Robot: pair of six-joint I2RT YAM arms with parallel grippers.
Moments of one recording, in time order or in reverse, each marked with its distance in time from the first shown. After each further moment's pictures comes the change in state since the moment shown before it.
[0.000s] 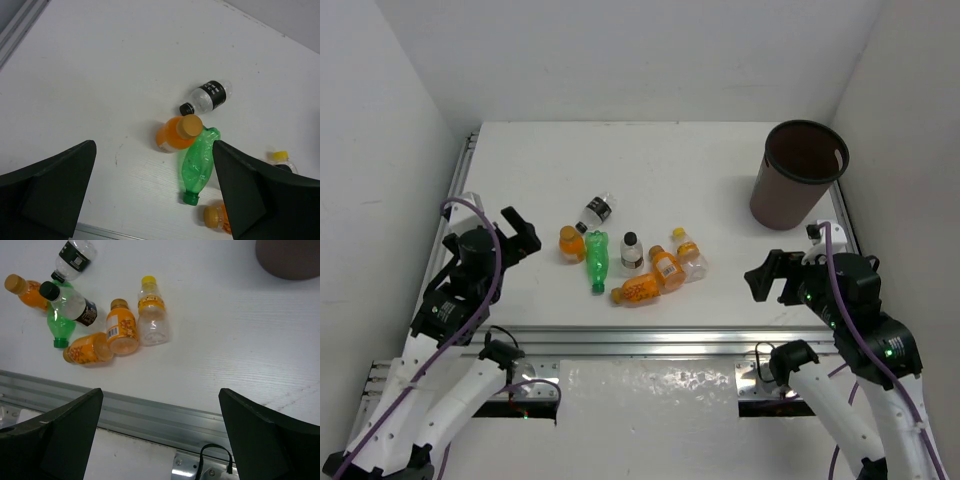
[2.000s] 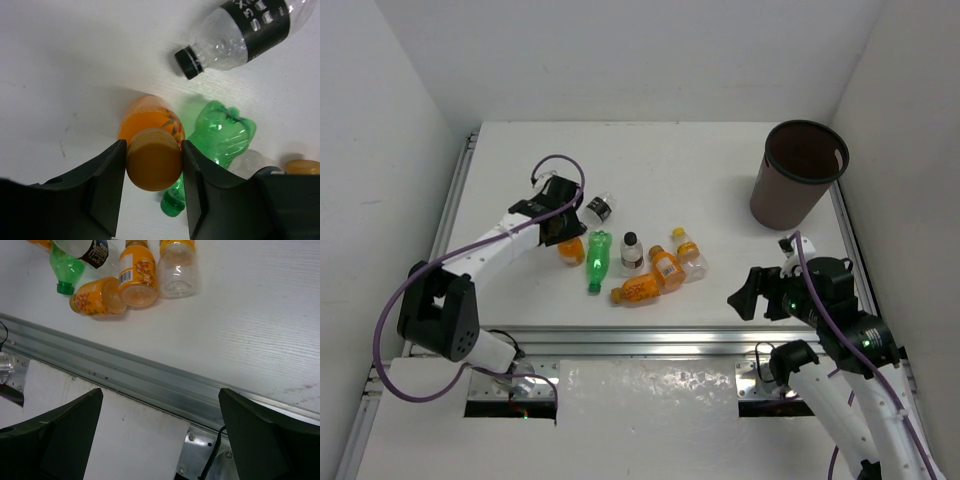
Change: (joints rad) left arm -0.008 0.869 0.206 0.100 0.195 -0.124; right arm 0.000 -0.027 -0.167 -0.021 -0.187 -0.003
